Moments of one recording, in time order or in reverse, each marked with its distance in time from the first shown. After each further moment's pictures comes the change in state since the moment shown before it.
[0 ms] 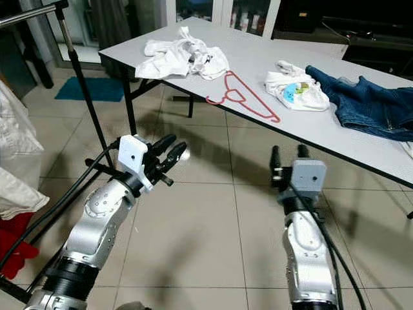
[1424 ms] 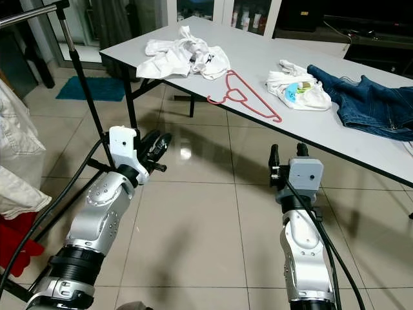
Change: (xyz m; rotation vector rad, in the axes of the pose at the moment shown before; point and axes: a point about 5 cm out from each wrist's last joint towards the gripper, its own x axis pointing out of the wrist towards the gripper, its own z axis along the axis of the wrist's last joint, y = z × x) left arm 0.007 0.025 -0.006 -0.140 0.069 0.233; right arm 0.002 0.000 0.001 -0.013 -0.006 -0.036
